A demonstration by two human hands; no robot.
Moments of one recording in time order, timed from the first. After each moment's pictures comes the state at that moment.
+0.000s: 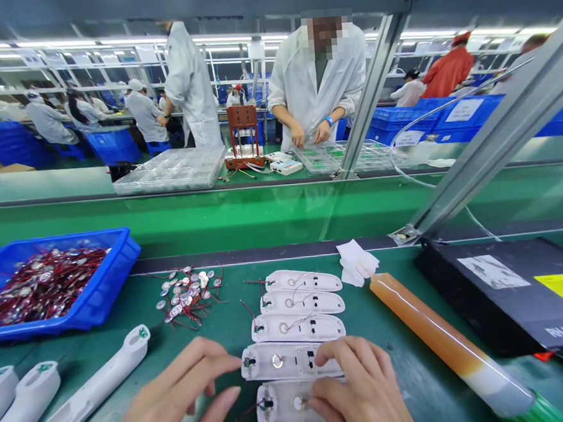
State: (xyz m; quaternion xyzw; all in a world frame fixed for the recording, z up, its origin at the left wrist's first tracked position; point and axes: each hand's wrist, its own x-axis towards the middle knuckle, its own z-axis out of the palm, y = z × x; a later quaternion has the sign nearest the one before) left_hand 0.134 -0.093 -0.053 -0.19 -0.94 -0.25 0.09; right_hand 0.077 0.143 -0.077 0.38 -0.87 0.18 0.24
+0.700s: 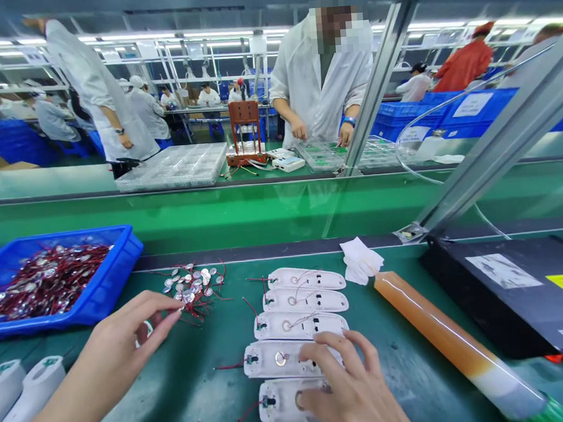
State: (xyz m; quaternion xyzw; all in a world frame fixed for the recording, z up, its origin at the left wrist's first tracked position) left_hand 0.112 -0.162 -0.055 0.03 -0.97 -0.21 0.12; right_hand 0.085 0.137 -0.082 0.41 -0.88 0.20 0.12
